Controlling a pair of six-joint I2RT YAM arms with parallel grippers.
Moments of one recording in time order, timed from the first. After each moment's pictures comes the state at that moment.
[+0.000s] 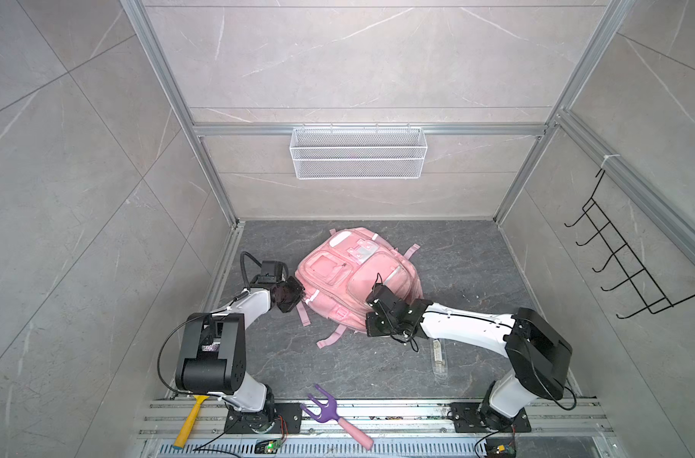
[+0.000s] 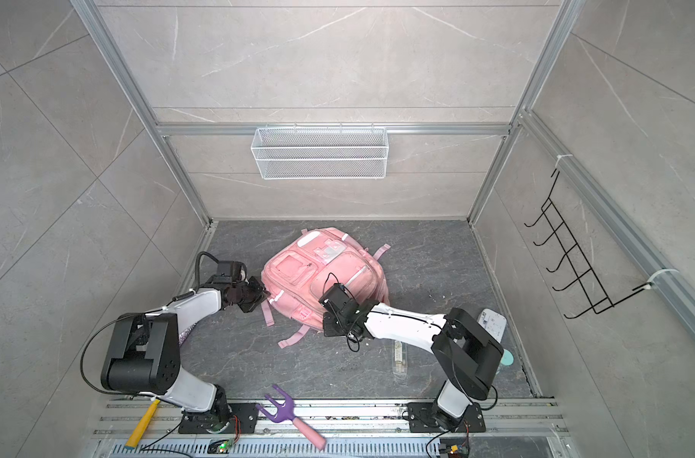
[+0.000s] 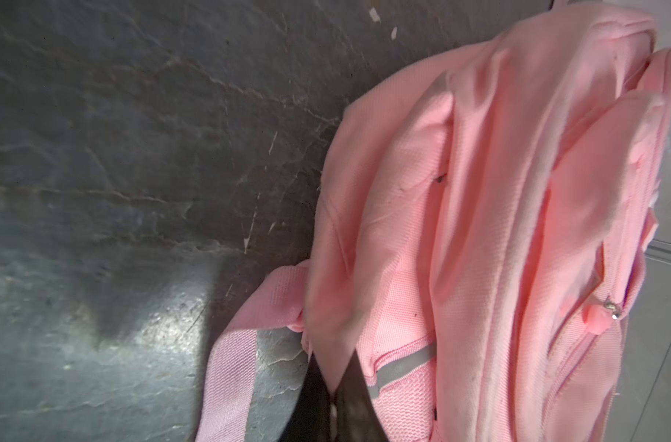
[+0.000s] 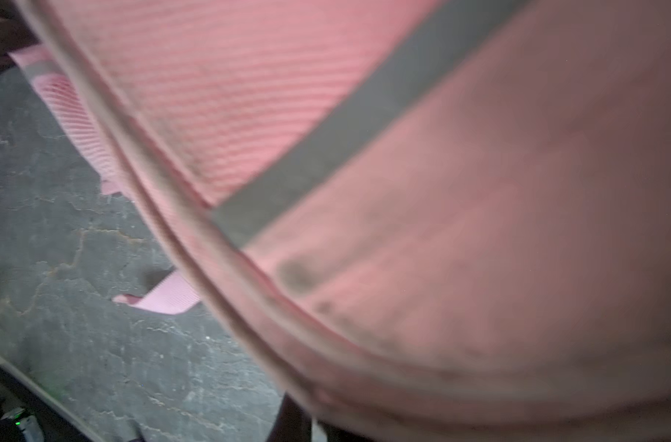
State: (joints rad) left arm -0.06 1.55 0.82 -0.26 0.35 -0.84; right arm 0.91 1.64 1.00 -0.41 0.02 0.74
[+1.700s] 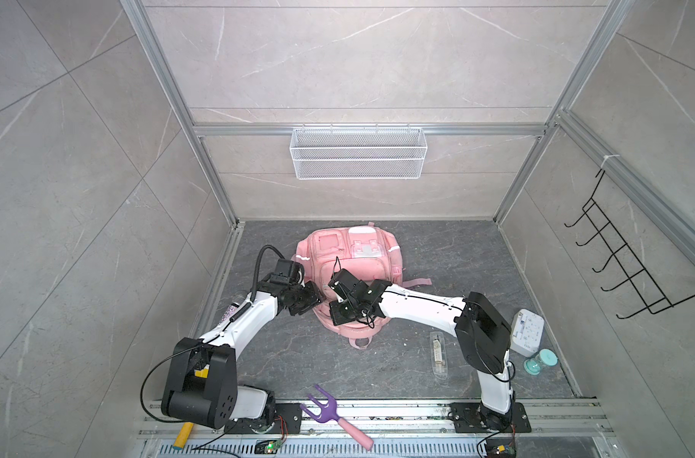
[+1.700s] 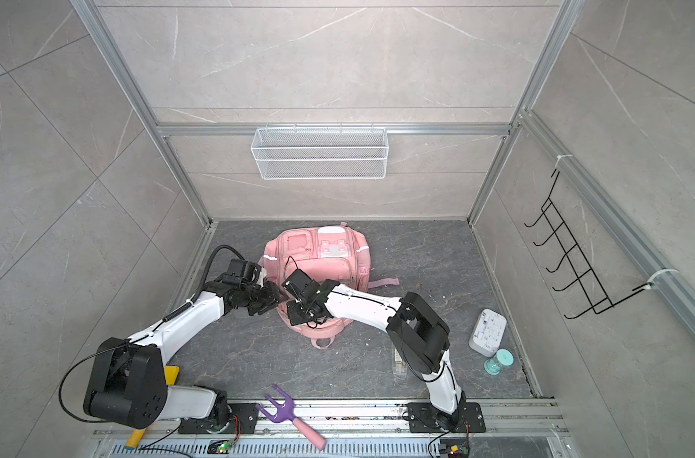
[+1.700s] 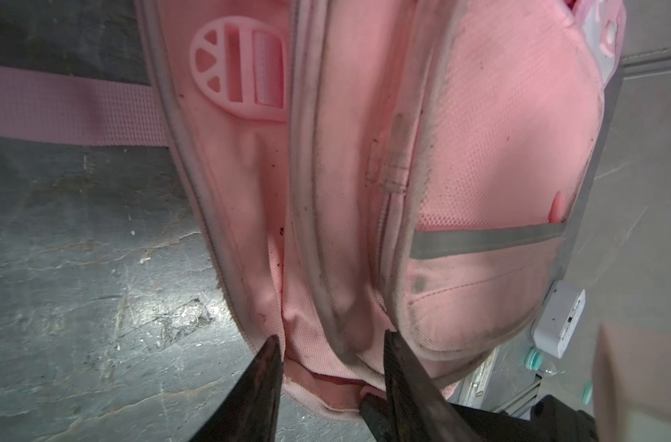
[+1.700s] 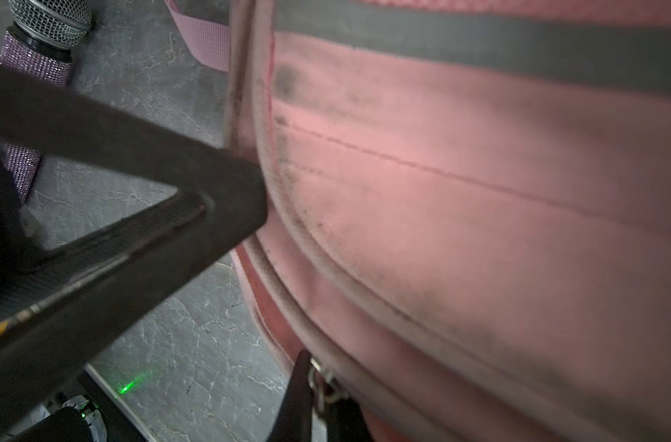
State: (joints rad) left arm -0.27 1.38 0.86 -0.51 0.37 -0.65; right arm 0.98 2.00 1.54 -0.56 -0.09 0.61
